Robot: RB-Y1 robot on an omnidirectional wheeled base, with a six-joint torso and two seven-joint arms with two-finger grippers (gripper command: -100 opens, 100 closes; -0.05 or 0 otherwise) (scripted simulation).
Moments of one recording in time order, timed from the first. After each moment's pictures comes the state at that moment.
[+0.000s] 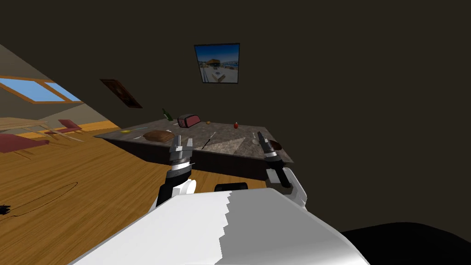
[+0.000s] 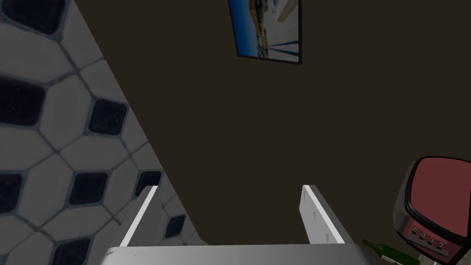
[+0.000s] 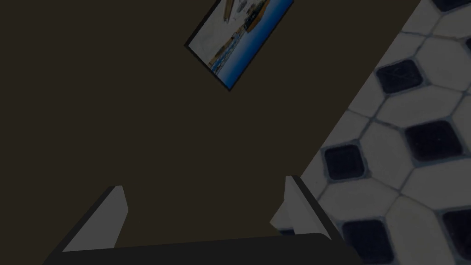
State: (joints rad) left arm 0.54 0.01 -0.04 -2.24 0.09 -0.54 -0.05; right arm 0.39 -0.24 -0.02 -2.22 0.31 -0.33 0.27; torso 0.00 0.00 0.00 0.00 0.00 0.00
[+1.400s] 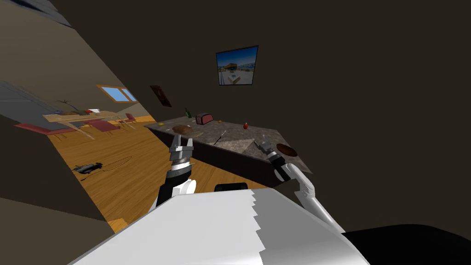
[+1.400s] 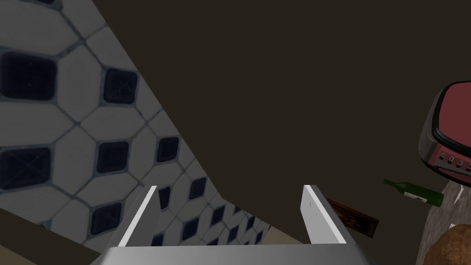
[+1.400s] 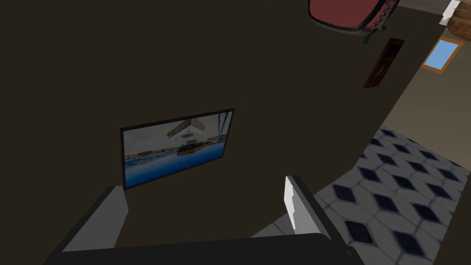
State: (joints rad) left arm 0.54 0.01 -0.04 -2.24 0.09 -0.54 -0.05; right arm 0.34 -0.53 -0.05 -2.02 0.68 -0.25 0.55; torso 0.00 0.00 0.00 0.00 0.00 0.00
